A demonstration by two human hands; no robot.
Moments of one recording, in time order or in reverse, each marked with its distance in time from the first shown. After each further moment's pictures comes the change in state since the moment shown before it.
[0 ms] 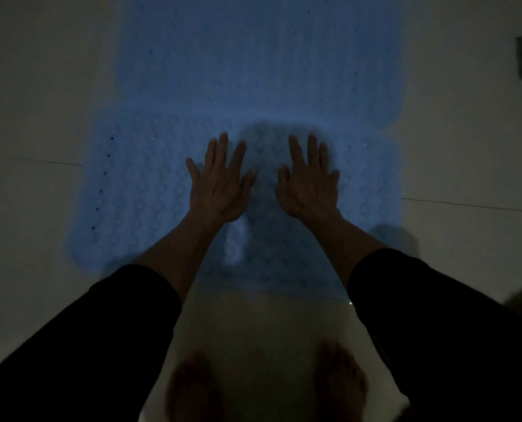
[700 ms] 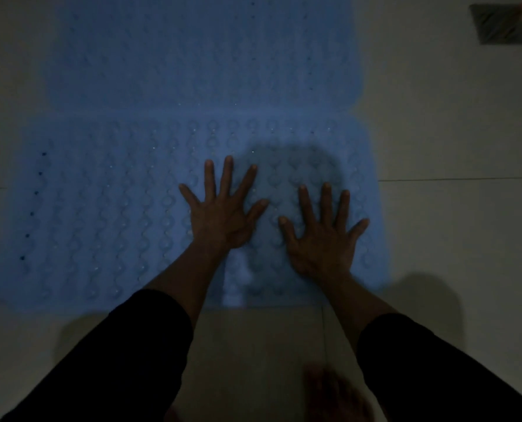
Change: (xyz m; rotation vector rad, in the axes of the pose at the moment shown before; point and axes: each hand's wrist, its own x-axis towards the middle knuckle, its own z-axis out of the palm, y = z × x) left_hand -0.001 0.053 0.099 0.151 -0.031 0.091; right_hand -0.058 0.135 0.073 -0.162 0.109 0.146
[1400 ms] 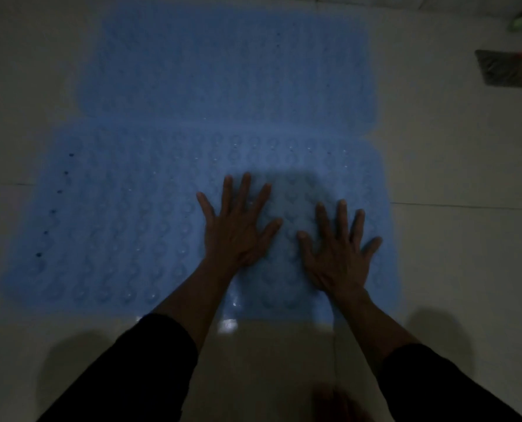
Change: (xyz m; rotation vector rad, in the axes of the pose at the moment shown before) left_hand -0.017 -0.011 0.004 0.027 0.152 0.073; right_hand -0.002 0.000 0.000 -0.023 0.044 -0.011
